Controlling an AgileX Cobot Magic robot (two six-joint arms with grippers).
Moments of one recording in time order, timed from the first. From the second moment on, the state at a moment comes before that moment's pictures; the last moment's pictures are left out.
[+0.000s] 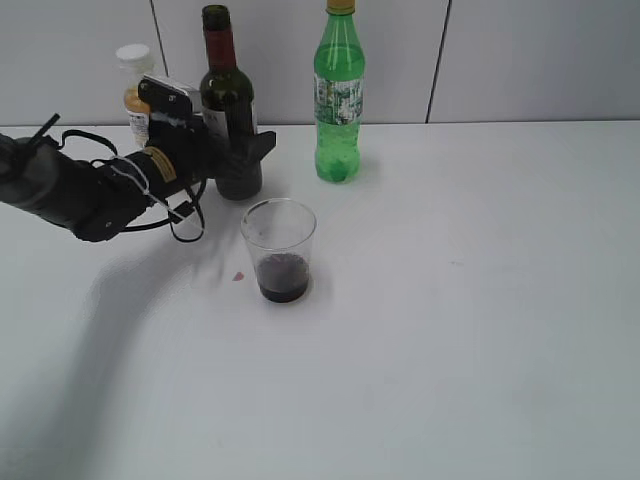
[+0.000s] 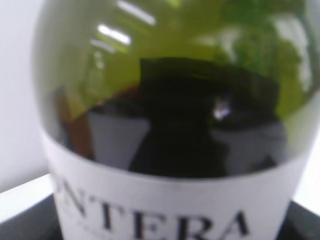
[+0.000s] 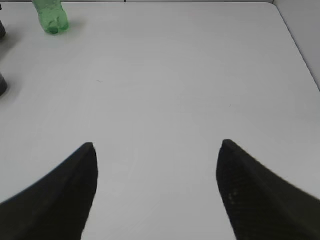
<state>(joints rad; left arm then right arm) -0.26 2.37 -1.32 0.41 -0.93 -0.25 0.08 0.00 -0.51 0.02 1.04 -0.01</state>
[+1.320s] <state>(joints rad) -0.26 2.38 -1.34 0.44 -1.04 -0.25 0.08 0.00 -0.51 0.02 1.04 -0.01</state>
